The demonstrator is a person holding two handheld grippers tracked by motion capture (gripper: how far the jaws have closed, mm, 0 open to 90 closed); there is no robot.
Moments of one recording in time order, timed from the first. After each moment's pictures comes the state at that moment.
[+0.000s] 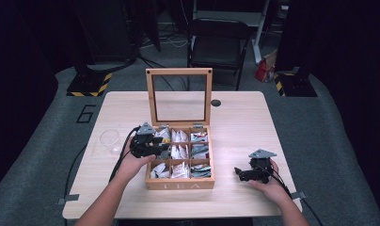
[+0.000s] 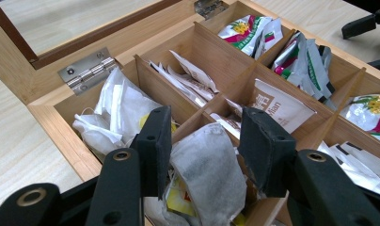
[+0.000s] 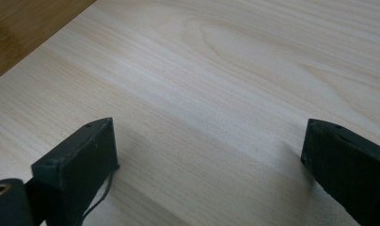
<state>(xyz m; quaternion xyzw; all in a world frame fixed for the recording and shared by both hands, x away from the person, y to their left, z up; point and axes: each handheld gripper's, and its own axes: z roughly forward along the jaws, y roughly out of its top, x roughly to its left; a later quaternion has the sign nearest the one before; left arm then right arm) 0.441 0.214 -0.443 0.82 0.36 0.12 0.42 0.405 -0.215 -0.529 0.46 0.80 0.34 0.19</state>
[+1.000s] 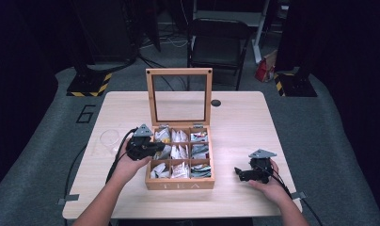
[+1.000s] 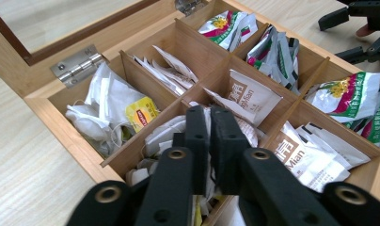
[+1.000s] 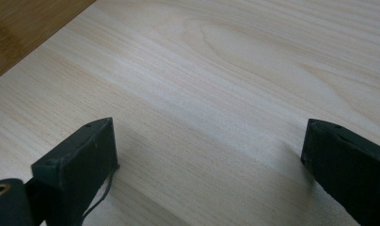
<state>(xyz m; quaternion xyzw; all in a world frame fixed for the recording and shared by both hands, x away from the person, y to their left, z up) 0.425 0.221 -0.427 0.83 0.34 0.12 0.42 0.405 -0.215 -0.529 0.46 0.80 0.34 0.19</state>
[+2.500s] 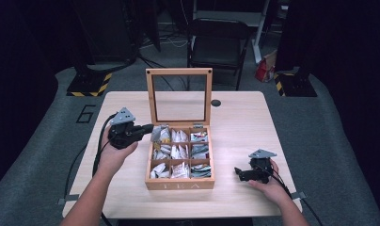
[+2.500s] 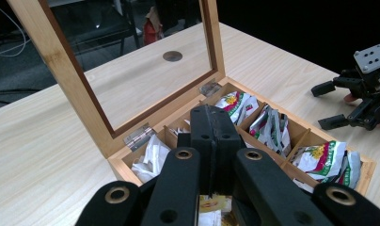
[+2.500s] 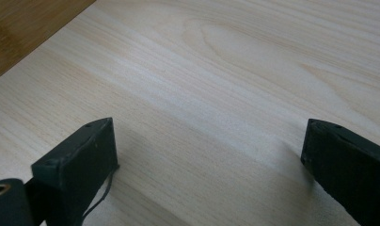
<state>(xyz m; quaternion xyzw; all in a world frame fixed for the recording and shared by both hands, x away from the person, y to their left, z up) 0.415 0.249 -0.354 0.79 0.34 0.18 0.48 0.405 -0.215 -0.529 0.46 0.80 0.34 0.19</state>
